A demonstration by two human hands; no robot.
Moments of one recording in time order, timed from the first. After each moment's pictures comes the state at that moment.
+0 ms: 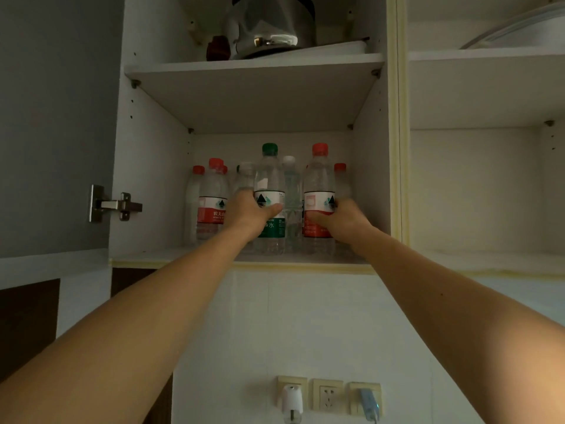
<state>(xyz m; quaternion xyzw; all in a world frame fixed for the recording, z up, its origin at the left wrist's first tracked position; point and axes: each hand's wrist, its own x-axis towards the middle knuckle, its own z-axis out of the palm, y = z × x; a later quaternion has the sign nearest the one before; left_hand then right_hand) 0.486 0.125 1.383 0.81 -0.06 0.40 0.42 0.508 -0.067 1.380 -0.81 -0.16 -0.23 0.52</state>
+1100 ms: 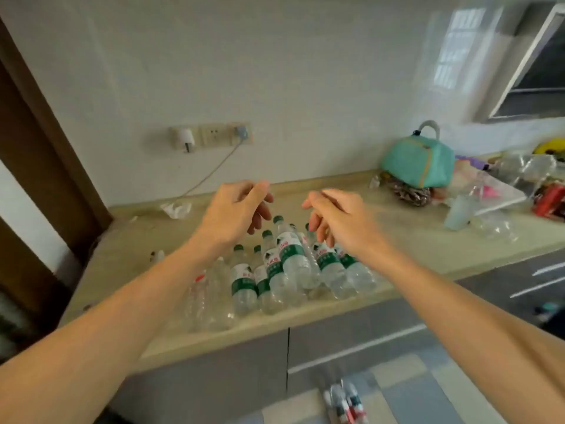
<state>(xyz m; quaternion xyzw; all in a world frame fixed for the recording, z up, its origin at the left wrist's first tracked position) 0.159 -0.023 1.004 0.79 -0.21 0.01 0.57 0.091 -0.225 0.995 -0.83 -0.02 -0.14 0.54</state>
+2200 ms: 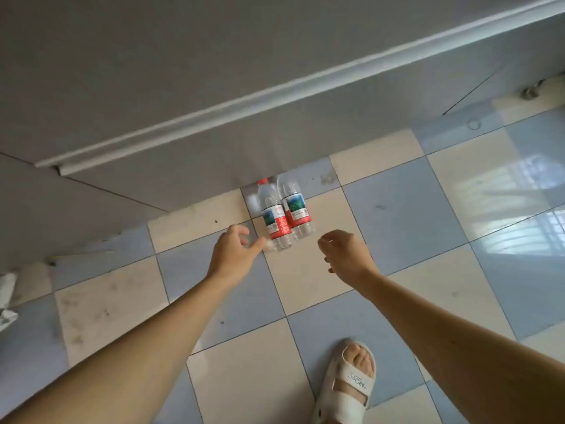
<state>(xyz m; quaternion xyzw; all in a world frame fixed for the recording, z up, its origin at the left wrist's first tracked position) 0.031 -0.298 0.115 0.87 0.10 -0.33 0.35 -0.041 -0.502 0.133 -0.78 0.37 0.25 0.44</state>
